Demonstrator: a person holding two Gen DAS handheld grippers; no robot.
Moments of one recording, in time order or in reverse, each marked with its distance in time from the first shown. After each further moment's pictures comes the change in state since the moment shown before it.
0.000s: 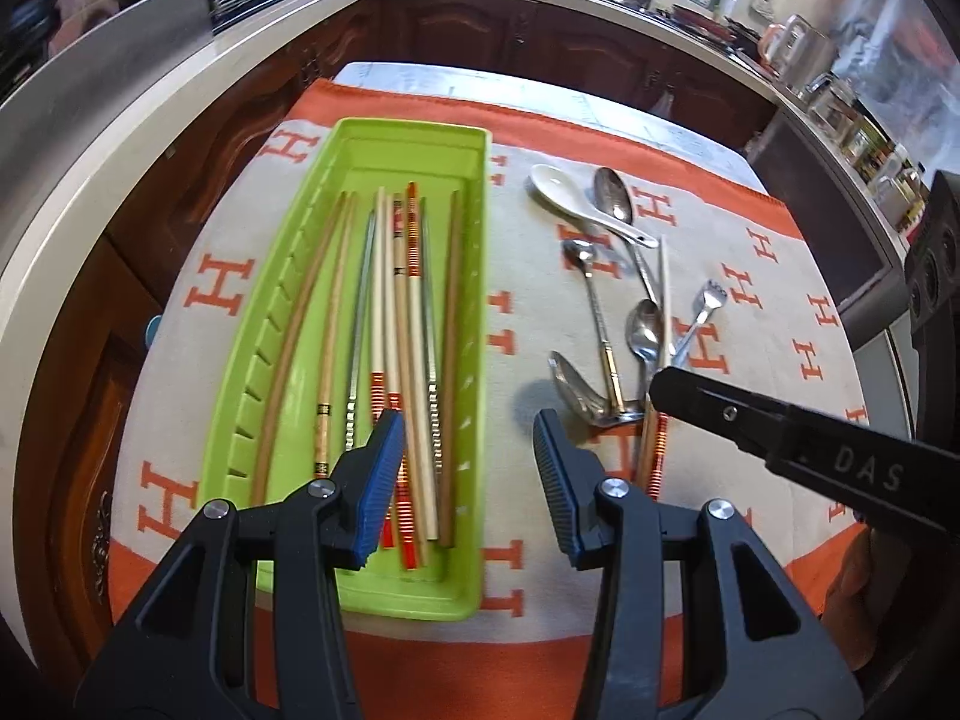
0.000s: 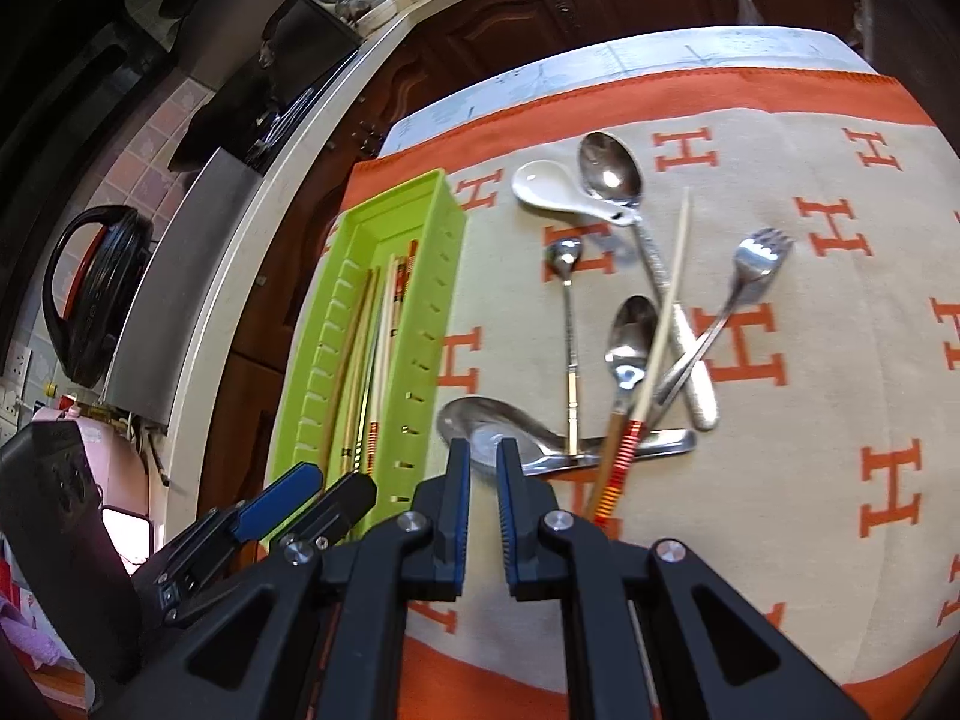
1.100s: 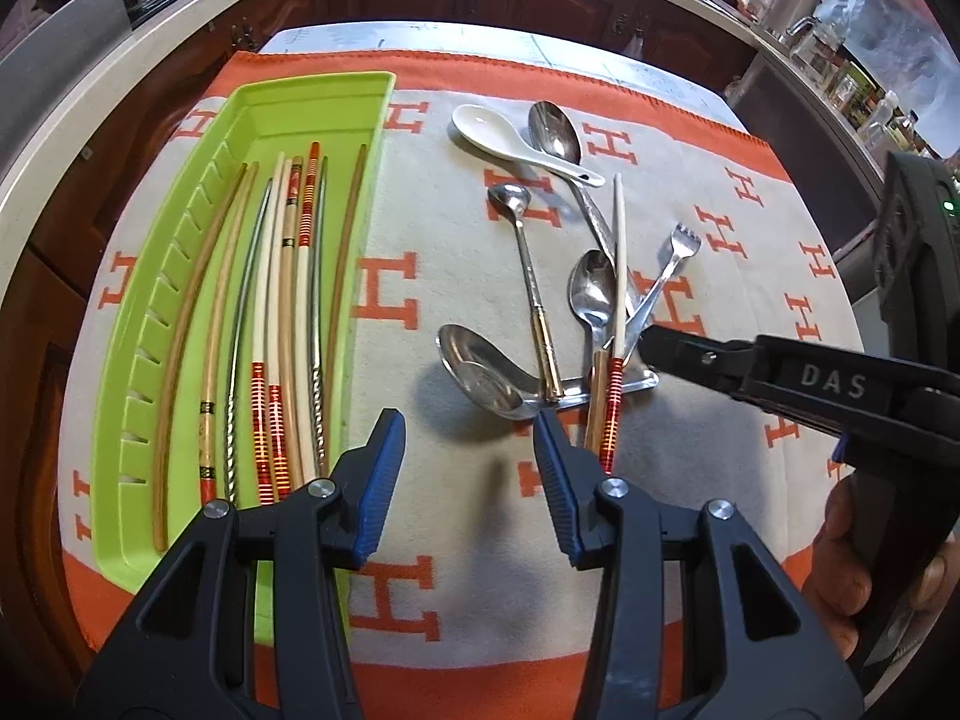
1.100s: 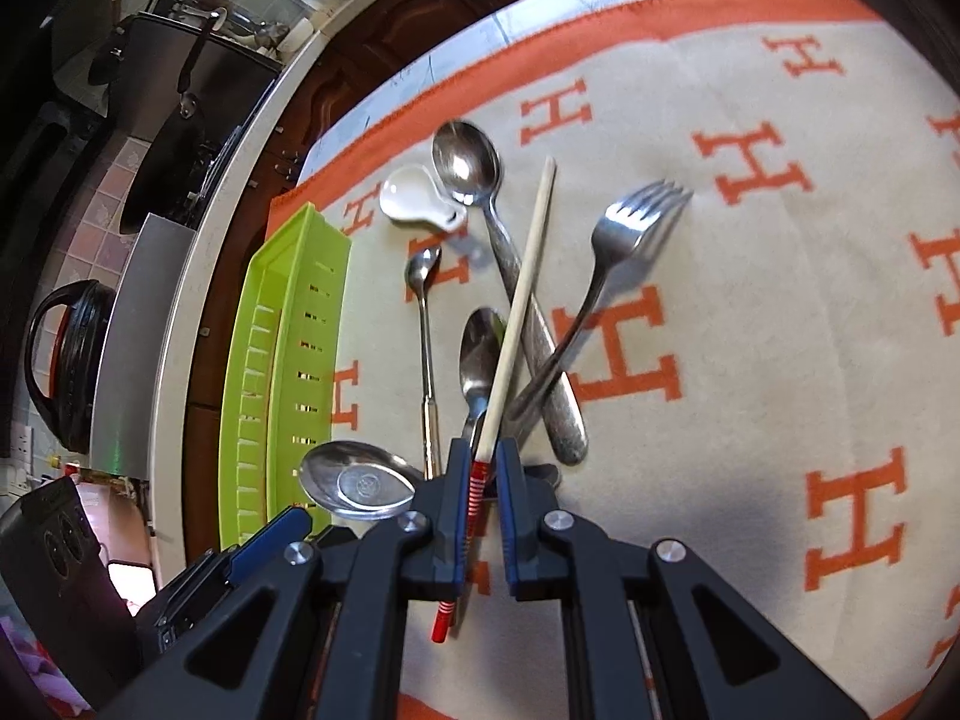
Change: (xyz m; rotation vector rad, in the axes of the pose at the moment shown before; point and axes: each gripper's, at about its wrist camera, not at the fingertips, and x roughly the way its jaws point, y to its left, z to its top) left arm 0.045 -0.048 0.003 0.073 0.108 -0.023; right arm 0.021 -0.078 0.016 0.162 0.050 0.029
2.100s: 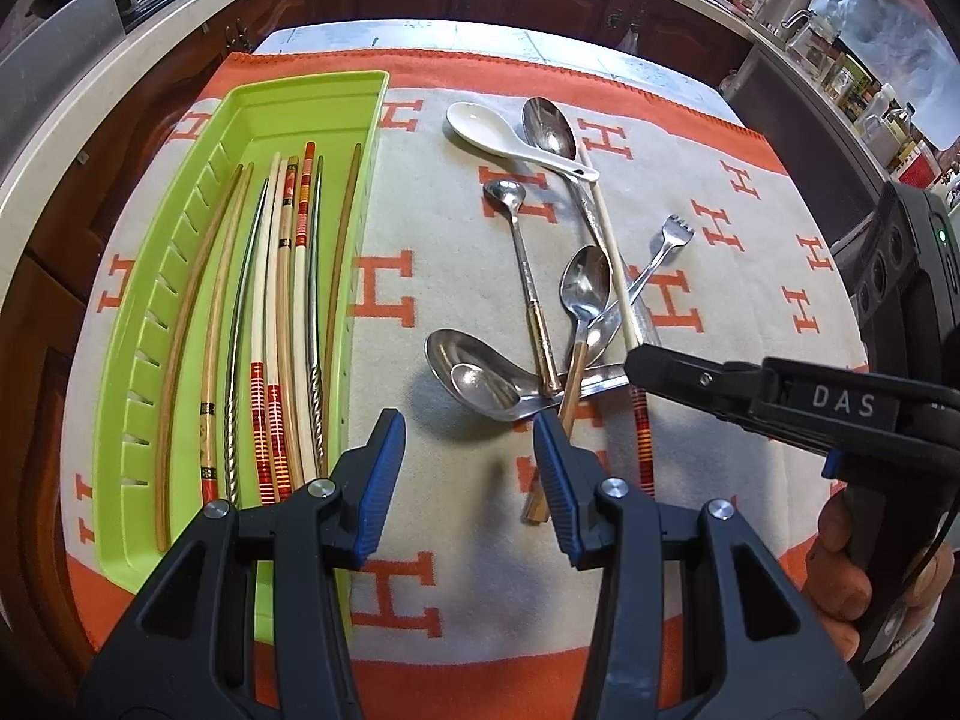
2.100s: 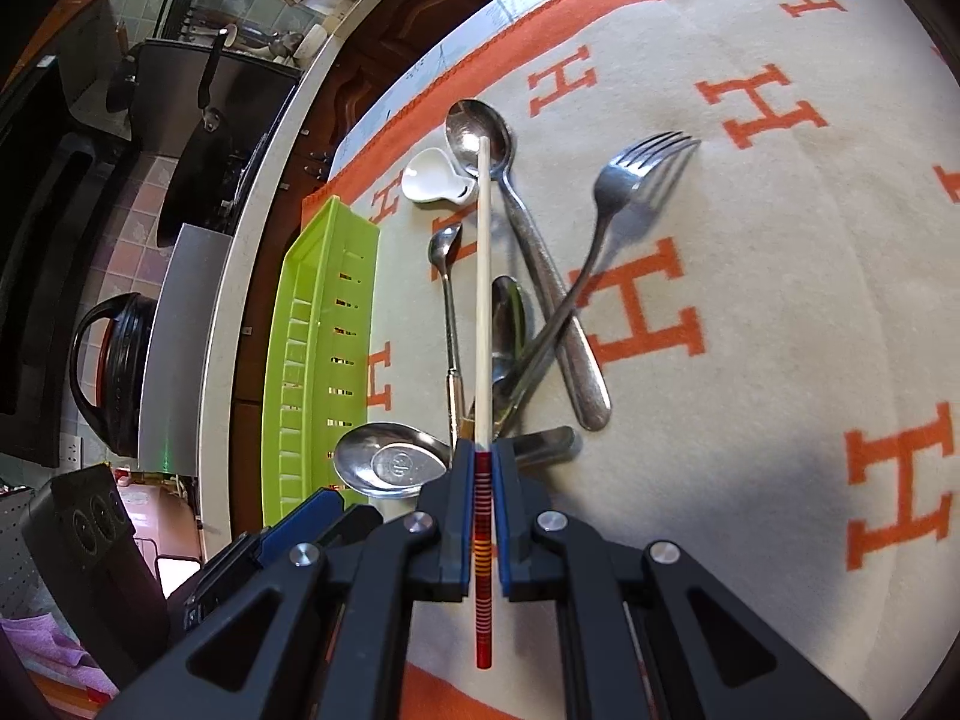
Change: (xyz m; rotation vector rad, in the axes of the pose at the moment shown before) left arm -0.002 -0.002 0.000 0.007 0.005 0.005; right arm -0.001 -0.013 -0.011 0.054 0.010 0.135
